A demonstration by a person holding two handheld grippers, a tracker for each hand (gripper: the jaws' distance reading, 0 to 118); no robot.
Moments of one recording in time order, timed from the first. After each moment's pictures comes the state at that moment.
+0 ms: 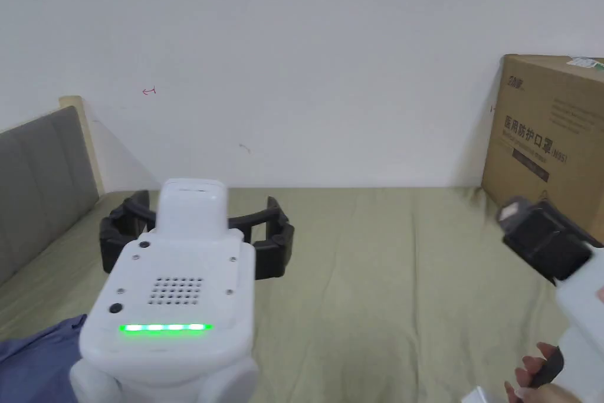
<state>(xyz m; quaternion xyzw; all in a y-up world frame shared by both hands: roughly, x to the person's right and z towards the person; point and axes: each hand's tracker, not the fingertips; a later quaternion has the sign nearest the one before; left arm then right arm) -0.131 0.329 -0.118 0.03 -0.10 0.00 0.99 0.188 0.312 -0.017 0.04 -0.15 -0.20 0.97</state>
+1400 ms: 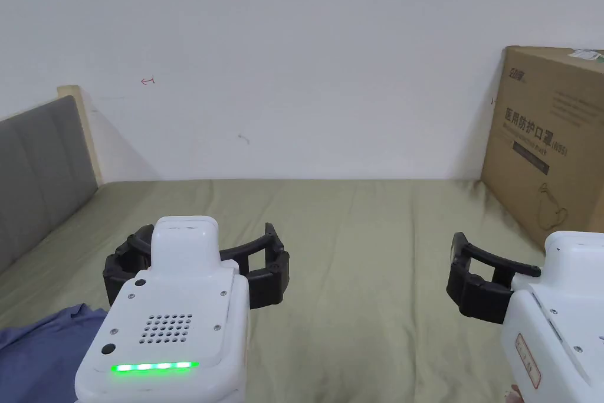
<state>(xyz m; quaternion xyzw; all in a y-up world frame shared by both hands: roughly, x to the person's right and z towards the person) -0.124 0.289 -0.108 0.02 -0.11 -0.02 0.99 0.151 0.278 -0.016 0.01 -0.19 0.00 0.98</state>
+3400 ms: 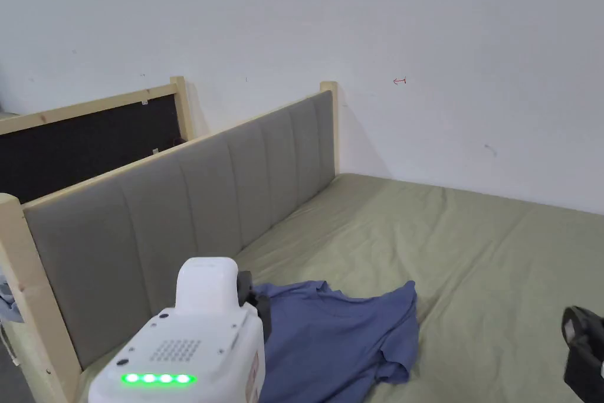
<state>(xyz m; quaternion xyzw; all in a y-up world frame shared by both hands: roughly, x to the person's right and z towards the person) -0.367 0.271 -0.107 -0.11 0.06 0.03 0.99 -0.014 0.245 -0.118 -0.10 0.09 -0.03 0.99</state>
